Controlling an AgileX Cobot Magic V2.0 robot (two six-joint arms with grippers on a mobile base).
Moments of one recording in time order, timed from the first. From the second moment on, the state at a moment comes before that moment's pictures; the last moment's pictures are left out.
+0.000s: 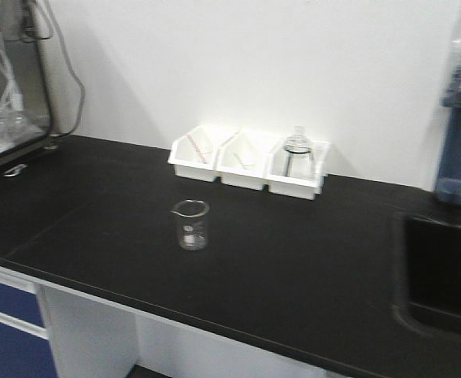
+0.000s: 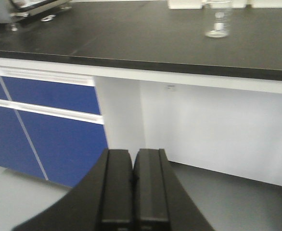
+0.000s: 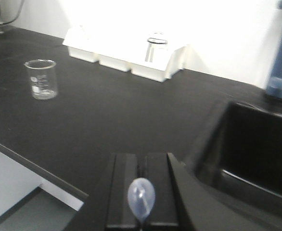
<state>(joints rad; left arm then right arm) -0.07 -0.01 0.03 -0.02 0.01 0.05 -0.06 0.78 -0.34 -0.83 -0.28 0.70</state>
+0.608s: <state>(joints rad) -0.07 -0.01 0.03 -0.02 0.01 0.05 -0.06 0.78 -0.34 -0.83 -0.28 0.70</state>
